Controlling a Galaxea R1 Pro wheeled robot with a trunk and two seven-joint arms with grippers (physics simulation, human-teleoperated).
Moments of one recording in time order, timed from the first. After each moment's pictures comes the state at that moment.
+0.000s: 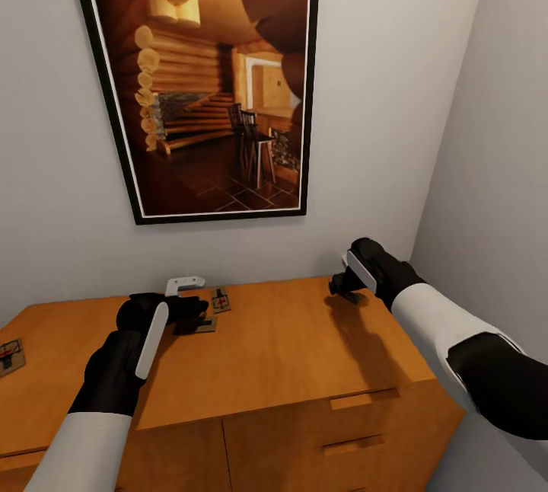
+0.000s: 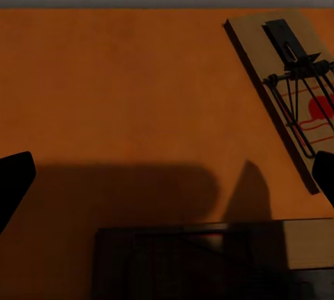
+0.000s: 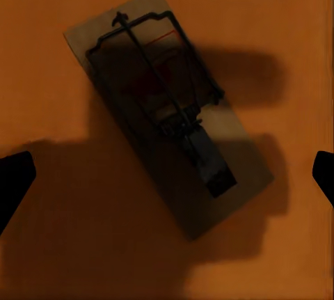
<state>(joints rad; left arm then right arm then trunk) -0.63 -0.03 0.02 -1.34 0.14 1.04 0.12 -1.21 -0.03 0.47 -0.47 -0.36 1.04 -0.11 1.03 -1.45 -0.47</state>
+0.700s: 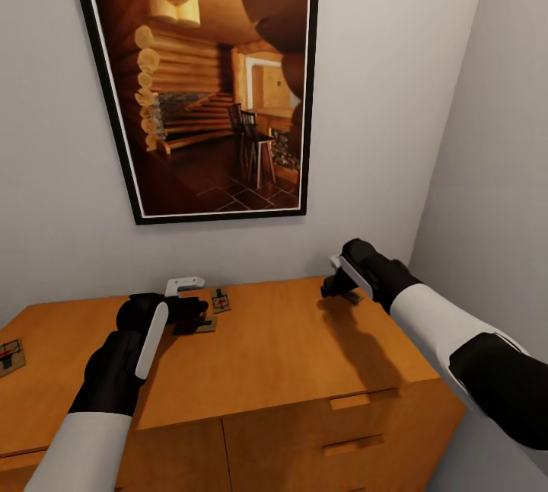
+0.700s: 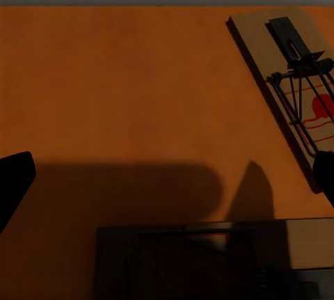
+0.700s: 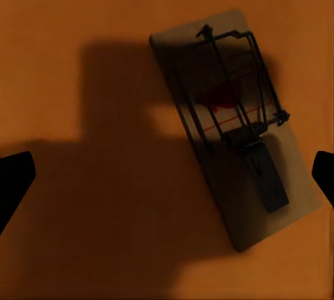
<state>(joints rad) -0.63 -0.03 0.02 -1.34 0.14 1.04 0.12 -1.21 -0.04 0.66 -0.52 -0.36 1.04 0.04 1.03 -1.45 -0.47</state>
